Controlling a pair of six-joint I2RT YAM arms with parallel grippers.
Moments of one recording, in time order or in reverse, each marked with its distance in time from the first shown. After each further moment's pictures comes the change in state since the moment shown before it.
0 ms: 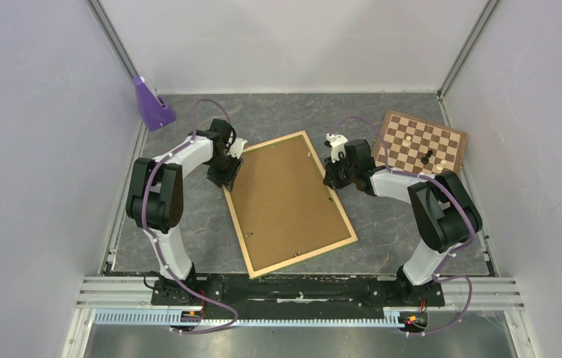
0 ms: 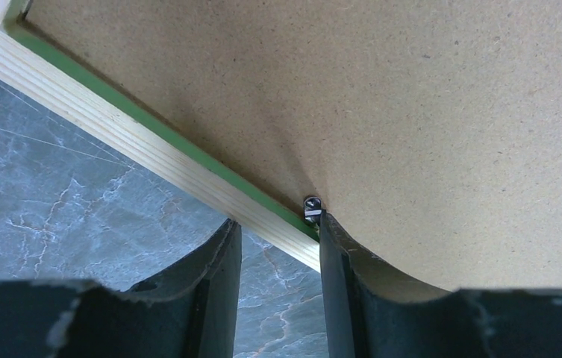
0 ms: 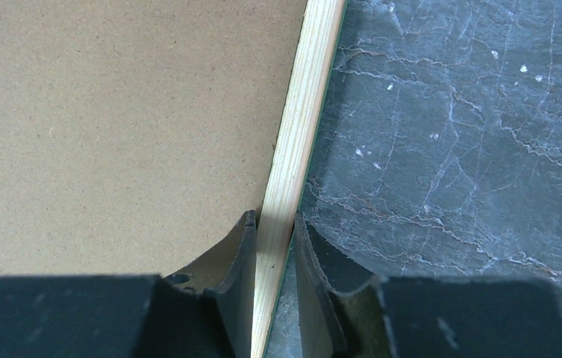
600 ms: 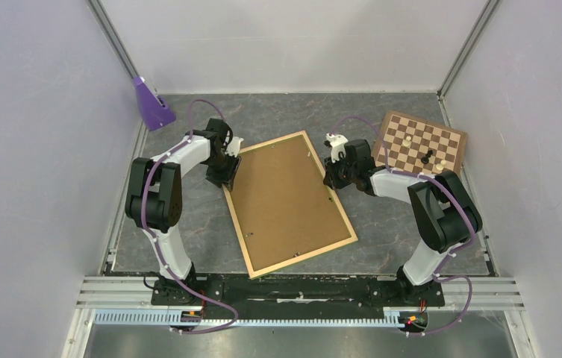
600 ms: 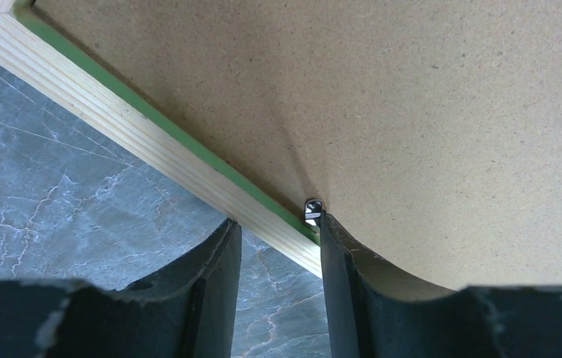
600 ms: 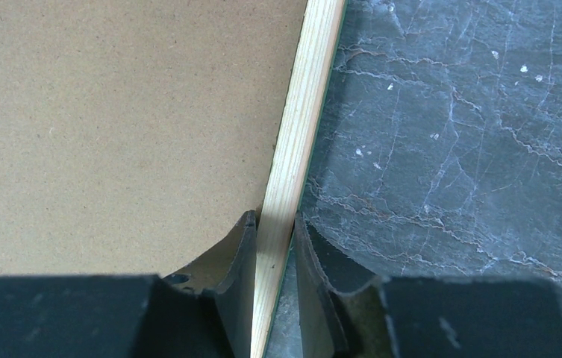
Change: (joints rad) left arm 0.023 0.001 0.000 0.003 0.031 -0.047; right arm 0.000 0.000 0.000 0.000 0.000 0.000
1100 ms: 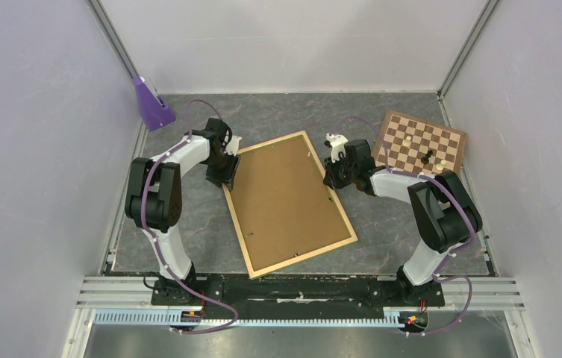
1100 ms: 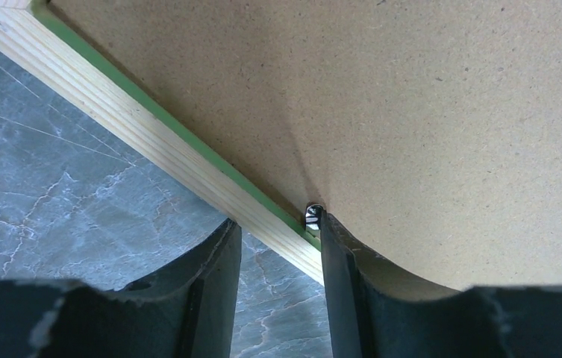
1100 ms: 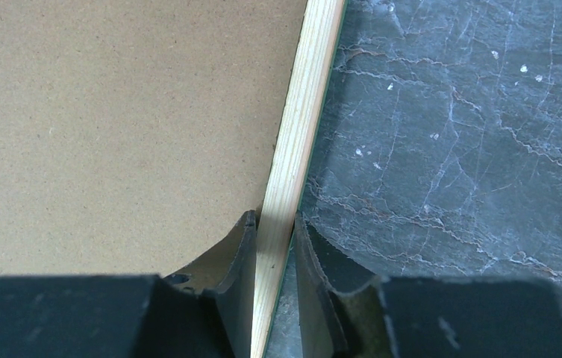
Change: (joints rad) left arm 0.006 0.000 0.000 0.010 0.002 -0.046; right arm 0.000 0.000 0.000 0.000 0.000 0.000
